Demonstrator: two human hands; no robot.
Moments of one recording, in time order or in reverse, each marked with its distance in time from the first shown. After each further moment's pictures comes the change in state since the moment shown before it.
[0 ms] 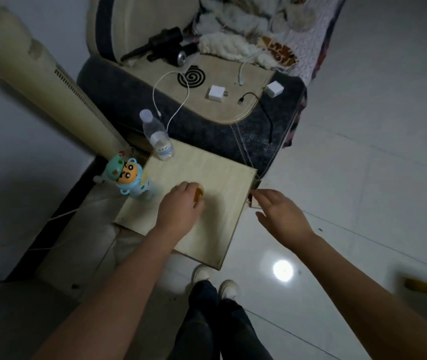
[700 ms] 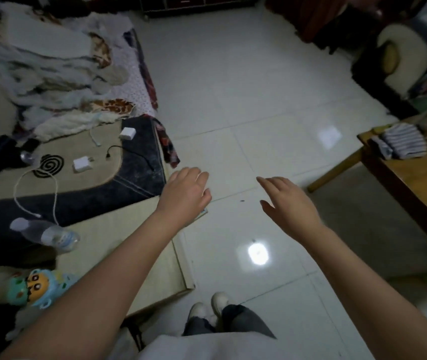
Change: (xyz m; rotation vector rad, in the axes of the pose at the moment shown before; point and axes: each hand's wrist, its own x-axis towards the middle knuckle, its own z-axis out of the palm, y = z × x) left_hand -0.020 0.193 -0.030 0.283 -0.058 1.094; right_hand -0.211 -0.018 -0.095 -0.107 0.348 0.752
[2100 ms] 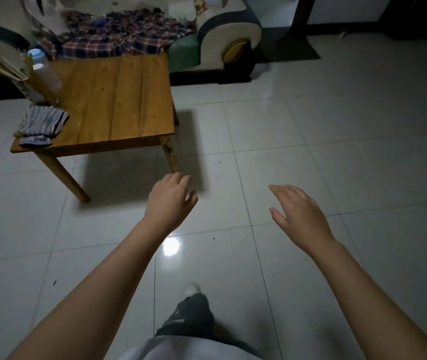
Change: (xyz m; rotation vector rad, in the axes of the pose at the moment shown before) left_hand -0.114 0.572 0.061 -0.206 -0.249 1.170; right_hand -0.626 0.069 -0.039 0.027 0.329 1.470
